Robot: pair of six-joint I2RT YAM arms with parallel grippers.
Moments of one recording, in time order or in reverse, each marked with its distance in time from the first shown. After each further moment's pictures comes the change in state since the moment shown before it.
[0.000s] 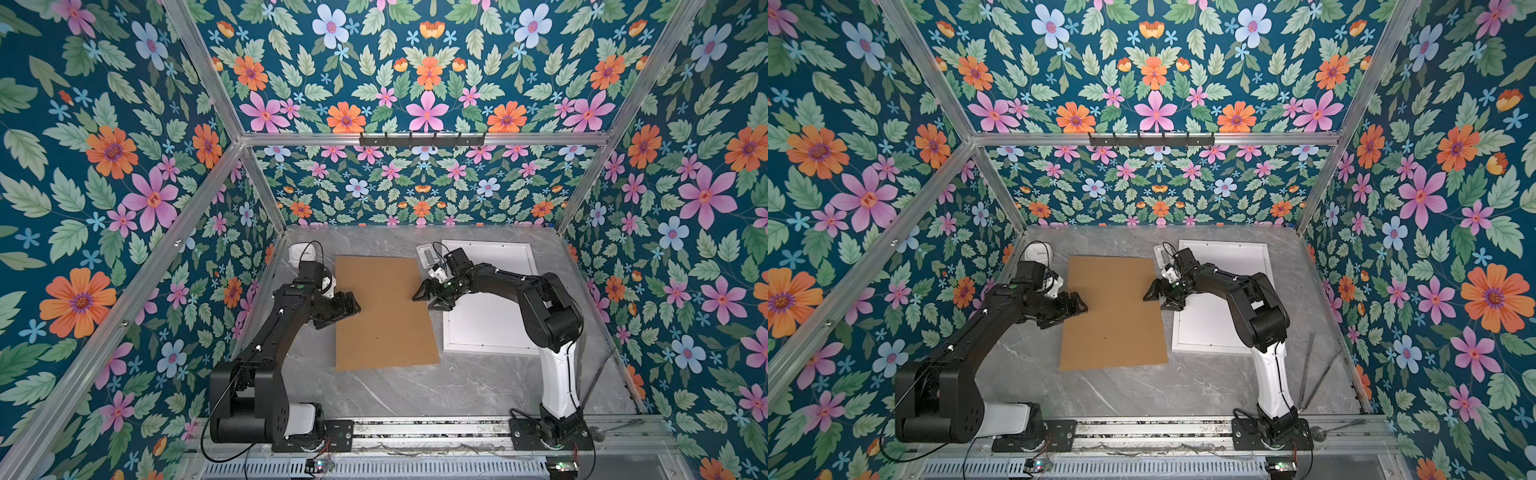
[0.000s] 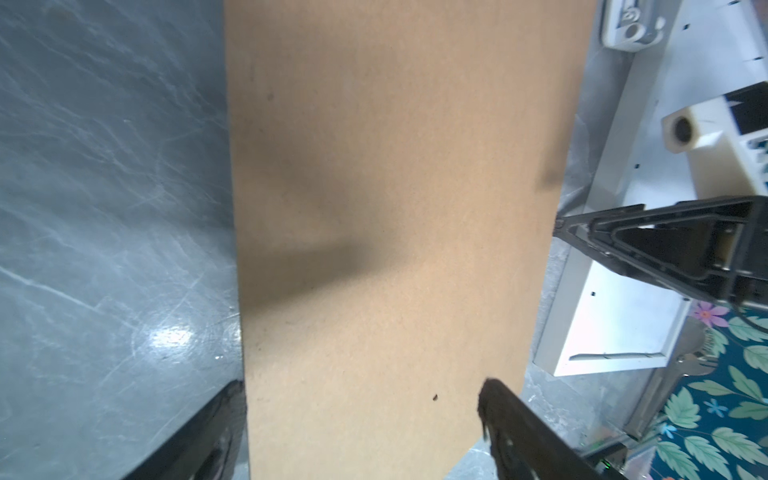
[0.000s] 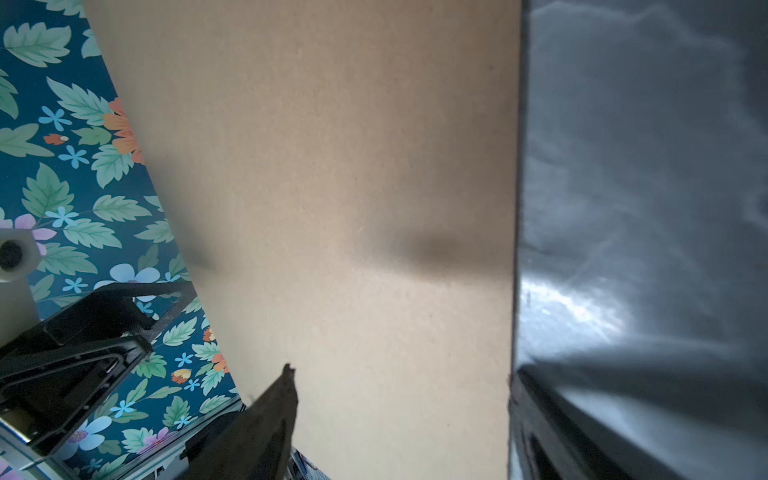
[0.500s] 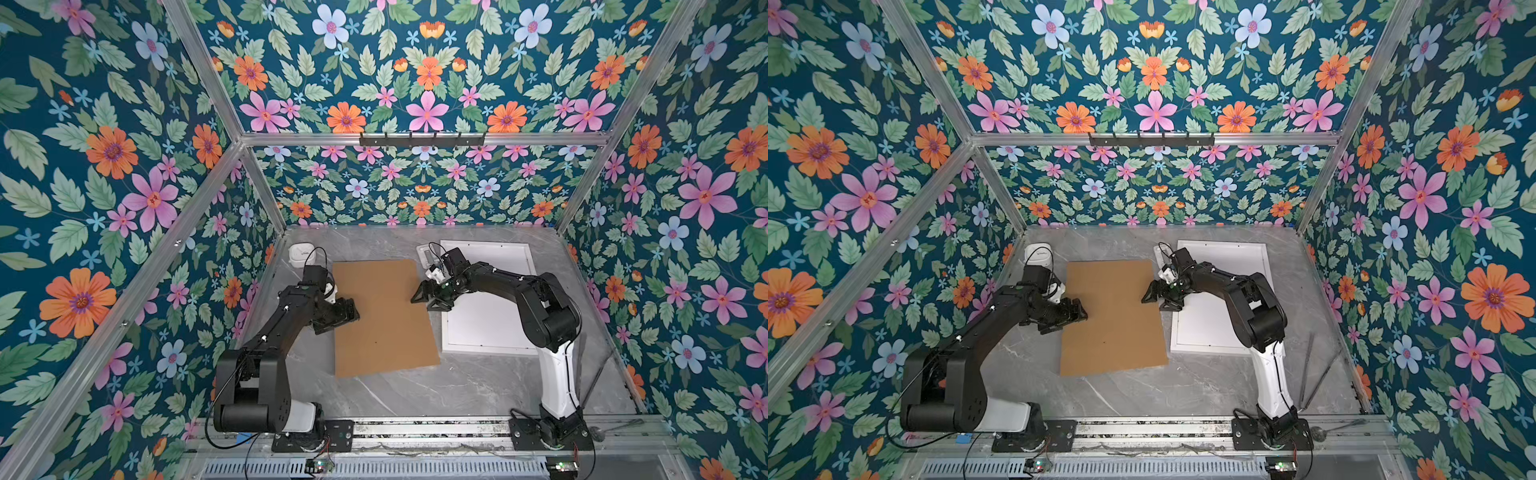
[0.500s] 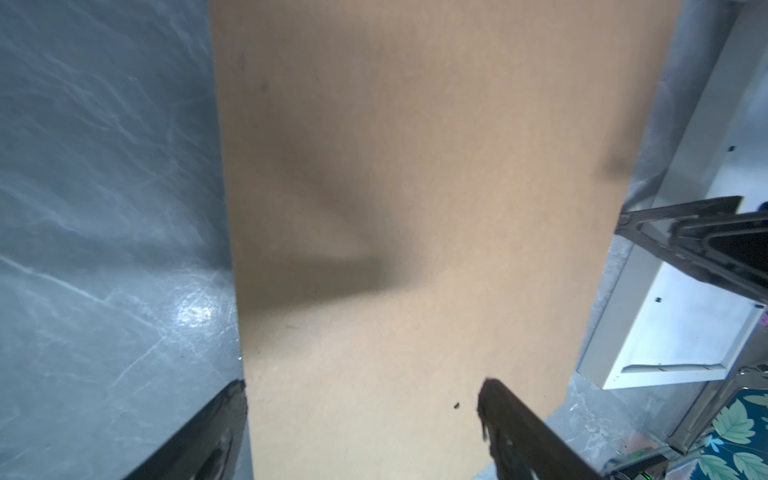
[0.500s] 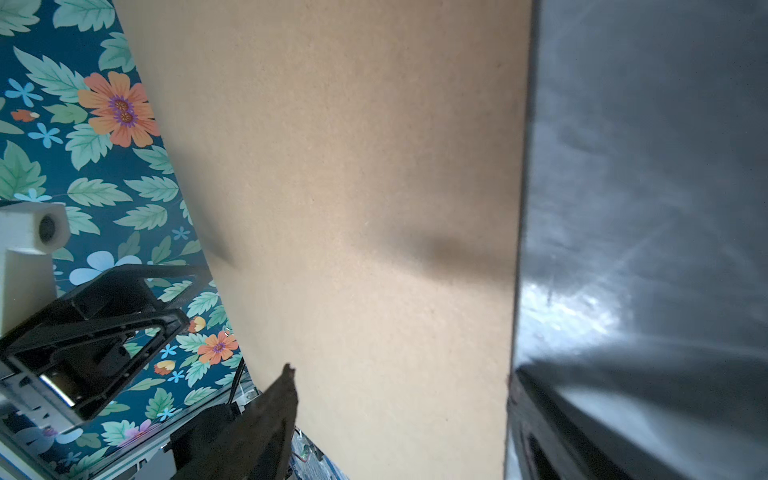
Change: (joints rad) left arm -0.005 0.050 -0.031 0.006 -0.065 0.024; right arm 0.019 0.003 0.031 -0.052 0.013 -0.032
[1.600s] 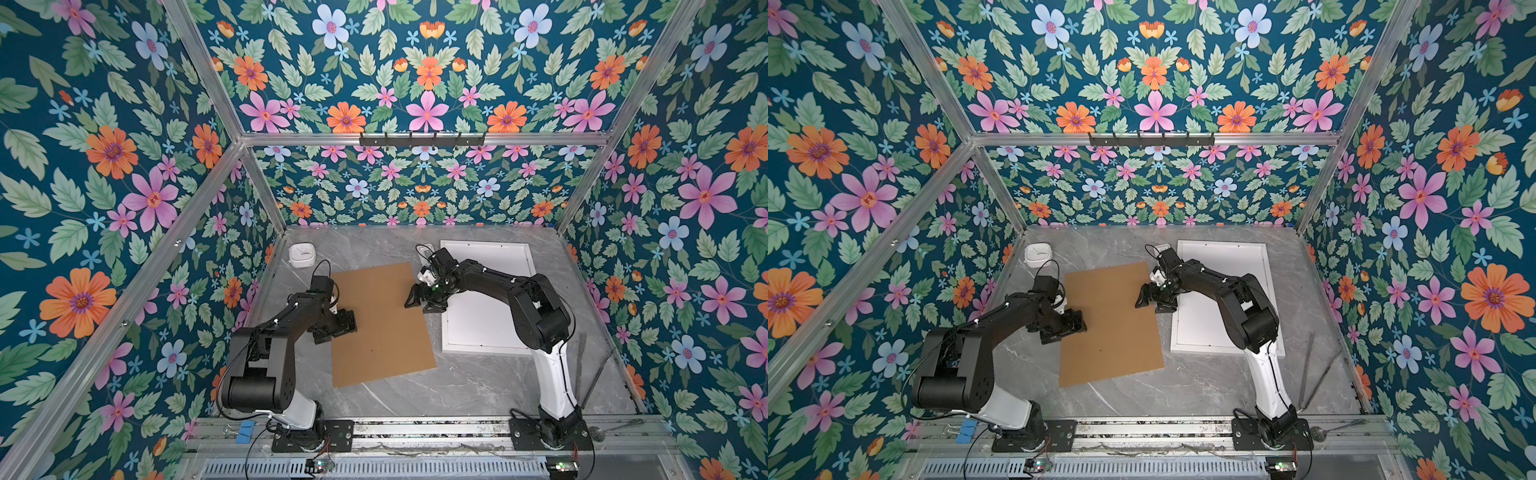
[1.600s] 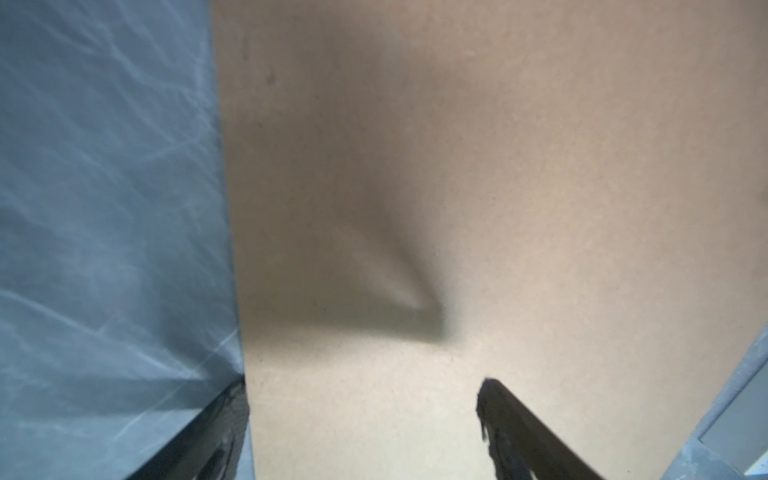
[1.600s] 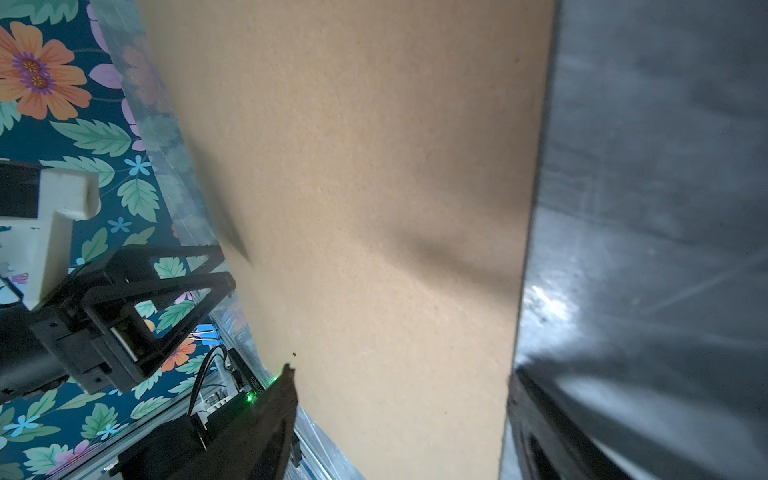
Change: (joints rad) left arm -0.008 0.131 -0.105 0.114 -0.116 -0.013; right arm 0.075 0.031 0.117 -0.150 0.108 -0.042
